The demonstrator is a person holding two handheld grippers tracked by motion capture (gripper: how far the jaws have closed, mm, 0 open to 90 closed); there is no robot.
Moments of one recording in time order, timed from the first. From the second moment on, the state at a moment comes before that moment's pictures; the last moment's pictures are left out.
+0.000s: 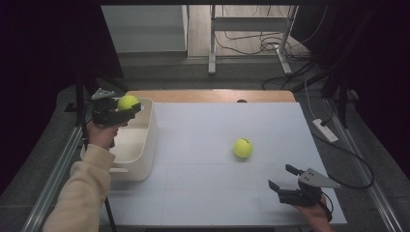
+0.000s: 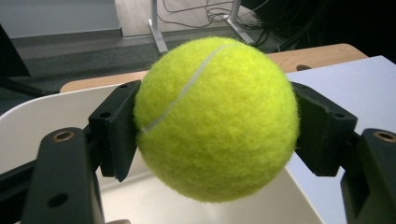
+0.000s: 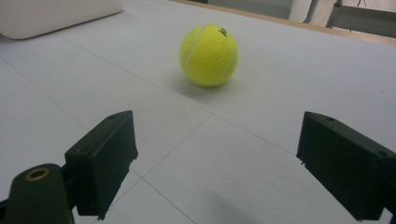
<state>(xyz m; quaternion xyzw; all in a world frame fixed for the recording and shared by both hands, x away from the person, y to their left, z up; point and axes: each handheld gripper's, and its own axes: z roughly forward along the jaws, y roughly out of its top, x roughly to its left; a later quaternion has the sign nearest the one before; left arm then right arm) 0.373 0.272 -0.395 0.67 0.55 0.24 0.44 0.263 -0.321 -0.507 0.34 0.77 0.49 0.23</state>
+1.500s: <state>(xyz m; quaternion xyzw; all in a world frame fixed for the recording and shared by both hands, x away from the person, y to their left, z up) 0.395 0.280 -0.413 0.69 0.59 0.22 0.36 0.263 -0.320 -0.507 0.33 0.77 0.49 0.23</state>
